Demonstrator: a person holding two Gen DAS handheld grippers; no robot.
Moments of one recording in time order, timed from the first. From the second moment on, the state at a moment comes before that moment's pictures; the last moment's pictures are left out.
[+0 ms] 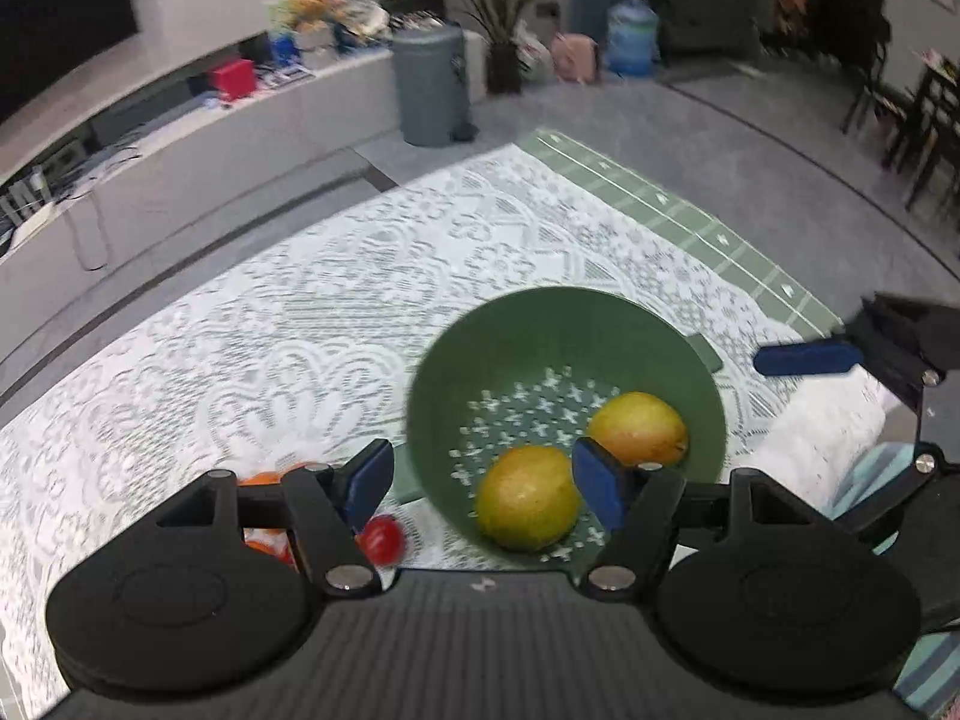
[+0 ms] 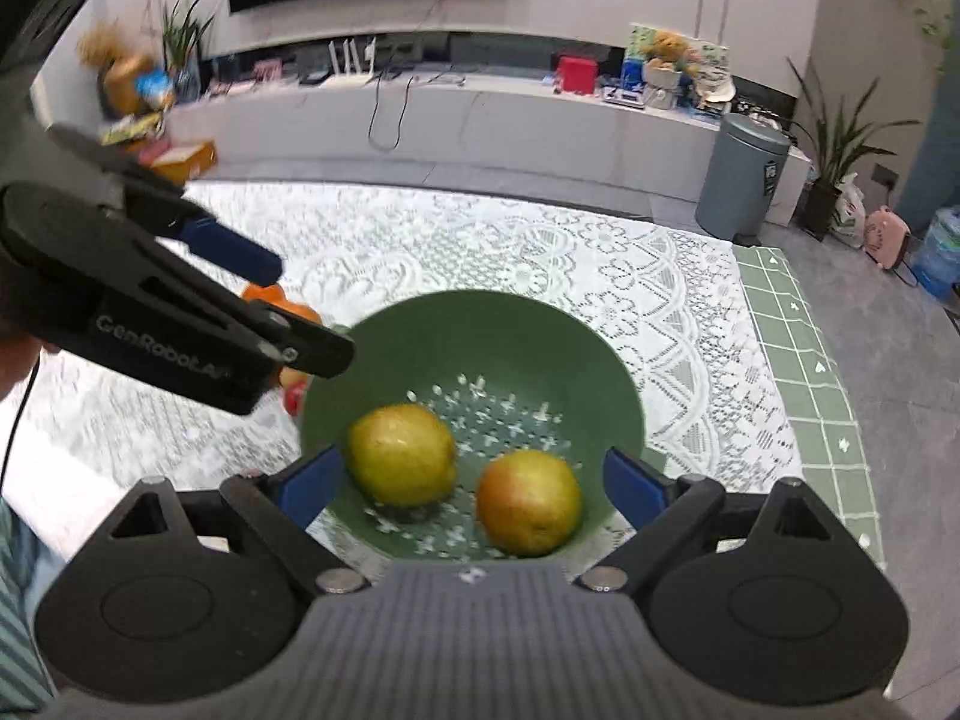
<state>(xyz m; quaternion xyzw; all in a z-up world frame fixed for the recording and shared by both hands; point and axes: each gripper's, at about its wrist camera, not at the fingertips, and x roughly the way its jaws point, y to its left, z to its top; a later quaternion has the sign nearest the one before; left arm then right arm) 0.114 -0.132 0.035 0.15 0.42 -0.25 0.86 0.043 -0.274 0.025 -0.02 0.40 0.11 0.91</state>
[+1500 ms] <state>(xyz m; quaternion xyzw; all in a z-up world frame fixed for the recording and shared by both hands) 0.088 0.039 -0.051 -0.02 0.41 -0.13 0.90 0.058 -0.119 -0.040 -0.08 0.30 0.14 0.94</state>
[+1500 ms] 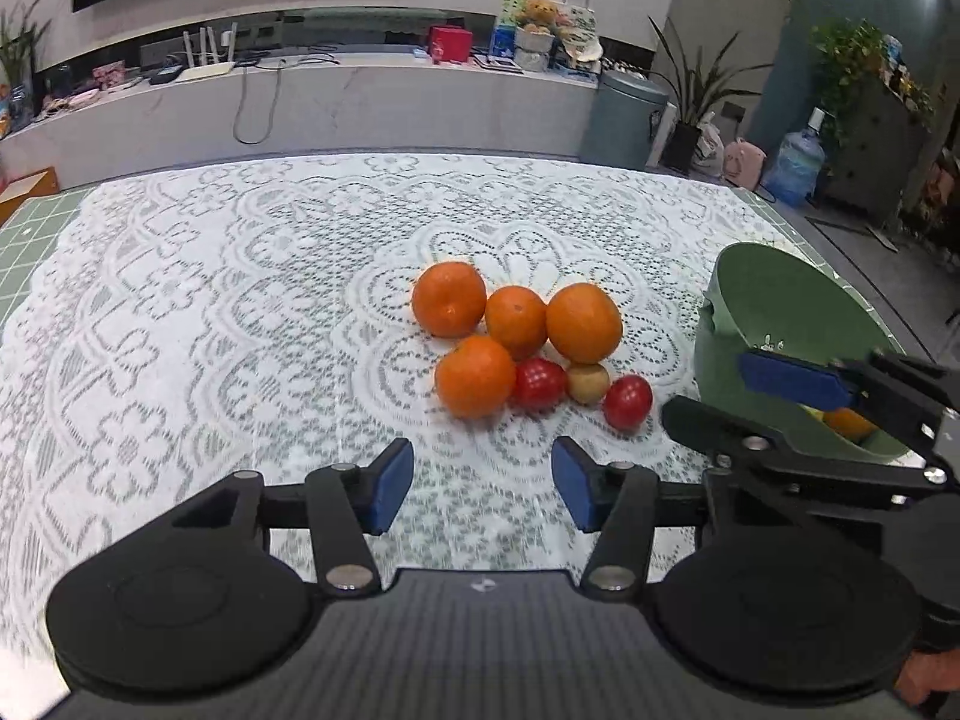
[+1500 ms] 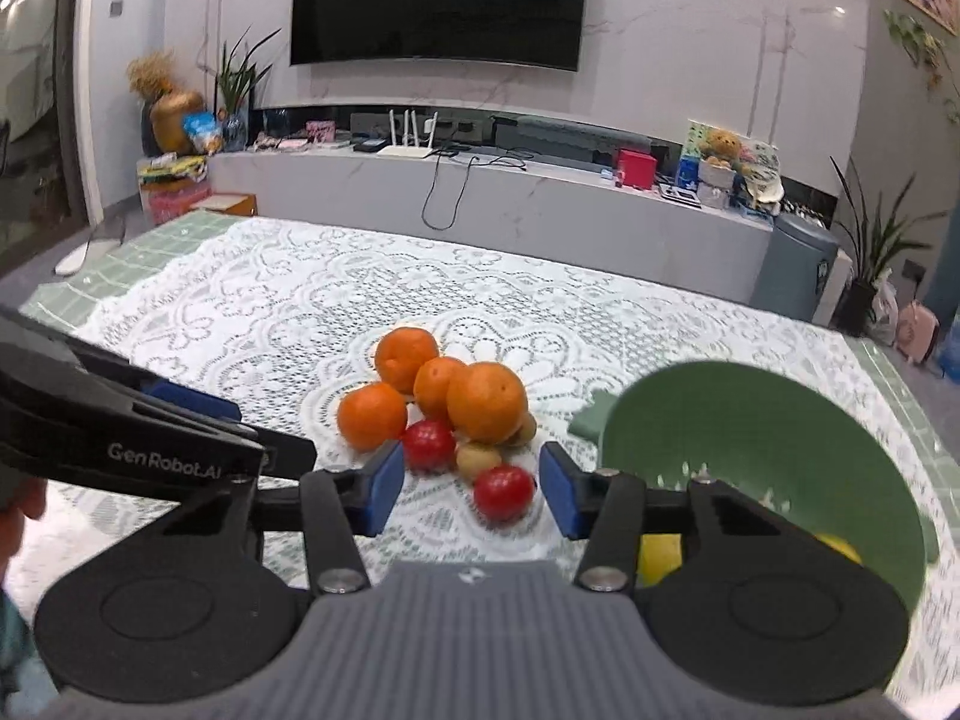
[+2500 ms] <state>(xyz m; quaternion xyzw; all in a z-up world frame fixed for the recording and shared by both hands) 0.177 0.051 -0.088 -0.11 0.50 -0.15 0.85 0.143 -0.091 -0.072 -0.21 0.32 0.19 0.90</state>
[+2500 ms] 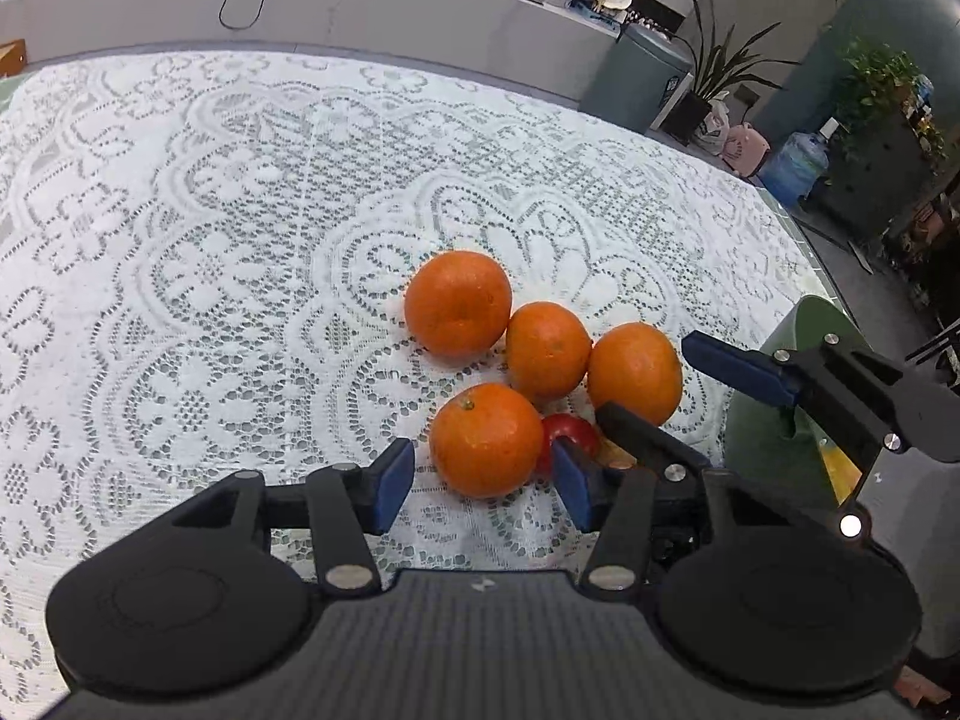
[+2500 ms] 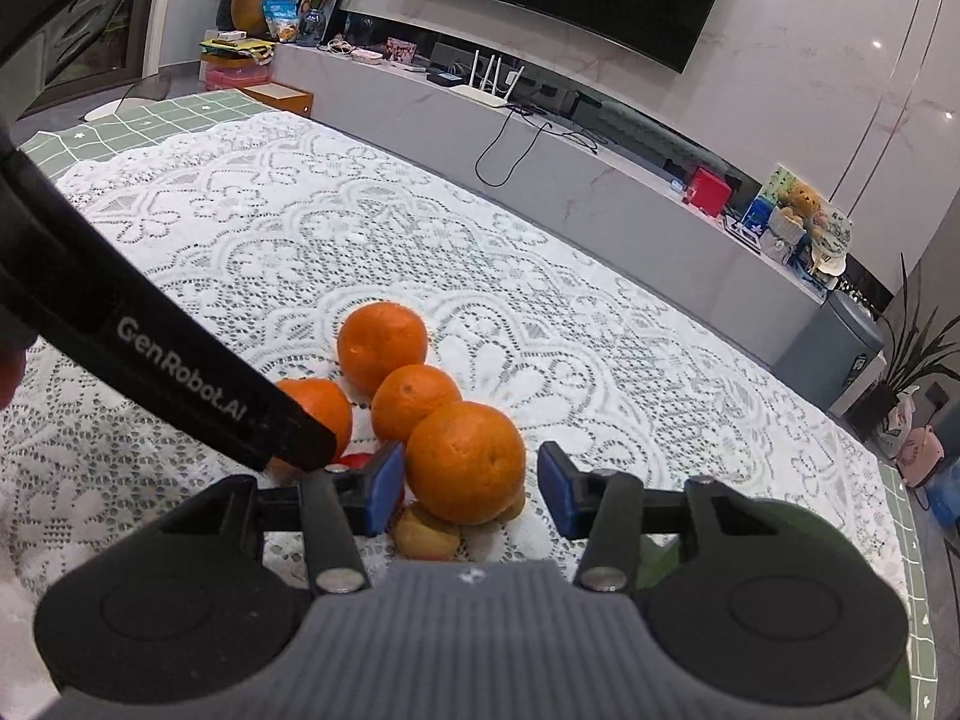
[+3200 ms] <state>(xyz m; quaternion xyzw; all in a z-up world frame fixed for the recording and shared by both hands) 0.174 0.048 -0.090 -0.13 0.49 -0.14 0.85 0.140 -0.092 -0.071 -0.20 0.32 0.18 0.91</state>
